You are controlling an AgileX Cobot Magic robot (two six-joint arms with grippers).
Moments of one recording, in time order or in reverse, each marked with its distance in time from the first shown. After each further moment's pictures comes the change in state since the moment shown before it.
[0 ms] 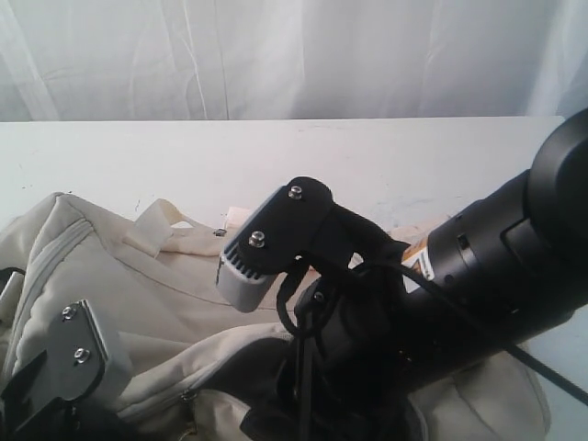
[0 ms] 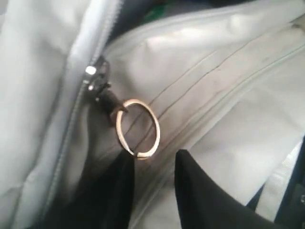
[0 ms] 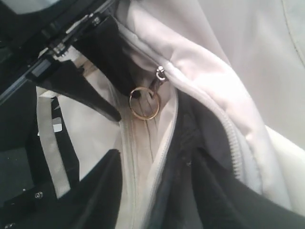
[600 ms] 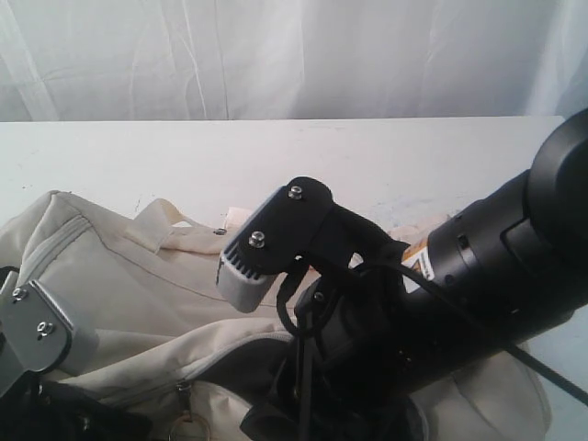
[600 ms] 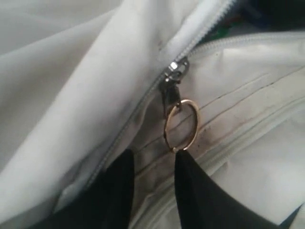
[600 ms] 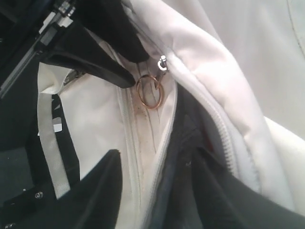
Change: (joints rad) left arm -0.082 -0.087 0.000 0.769 -0.066 -0.910; right arm 0.000 0.000 0.000 0.000 0.000 0.000
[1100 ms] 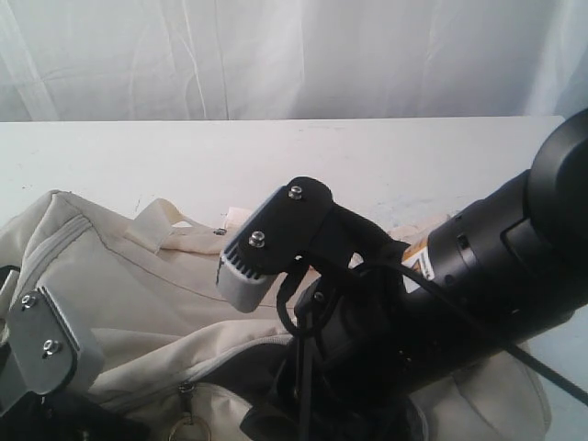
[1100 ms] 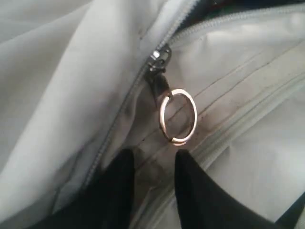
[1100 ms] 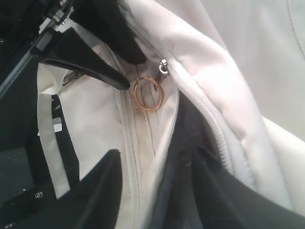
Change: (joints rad) left arm -0.012 0.000 0.000 0.028 0.029 0.083; right arm 0.000 0.000 0.000 0.000 0.000 0.000
